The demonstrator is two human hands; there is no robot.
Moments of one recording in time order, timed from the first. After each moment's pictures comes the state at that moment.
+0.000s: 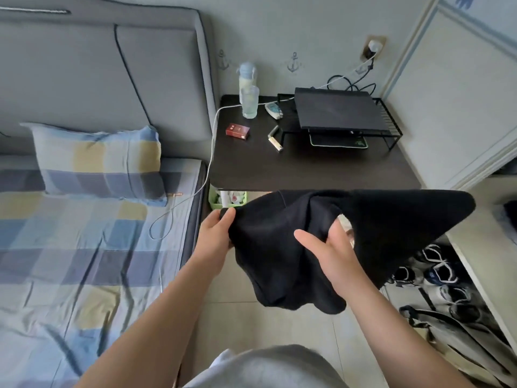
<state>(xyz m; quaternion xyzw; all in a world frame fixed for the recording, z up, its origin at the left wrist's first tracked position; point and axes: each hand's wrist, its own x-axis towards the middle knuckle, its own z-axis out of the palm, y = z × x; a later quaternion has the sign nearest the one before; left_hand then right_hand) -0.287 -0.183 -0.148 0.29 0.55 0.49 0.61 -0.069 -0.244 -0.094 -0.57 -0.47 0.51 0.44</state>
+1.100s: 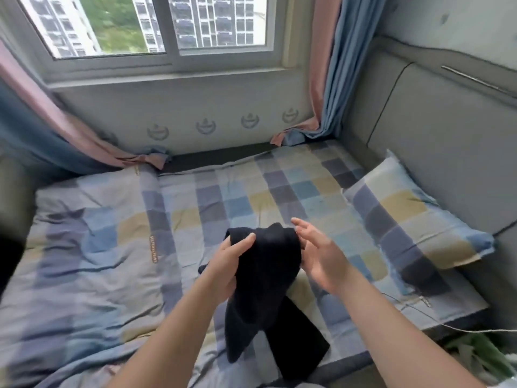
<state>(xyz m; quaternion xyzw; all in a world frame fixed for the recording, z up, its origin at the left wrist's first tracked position) -0.688 -0.452 -0.098 -0.05 0.57 0.76 0.32 -0.641 -0.252 -0.101 -0.17 -0.54 0.82 -0.07</state>
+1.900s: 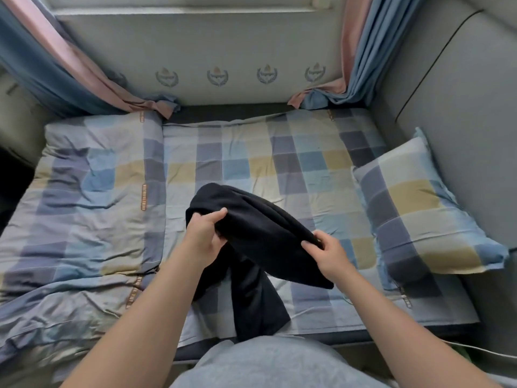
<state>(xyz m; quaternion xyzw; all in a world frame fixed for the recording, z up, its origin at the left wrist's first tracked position) -0.690 -0.327 -0.152 -0.27 0.48 0.82 0.17 -0.623 -0.066 -0.198 -0.14 -0.80 0.58 -0.10</state>
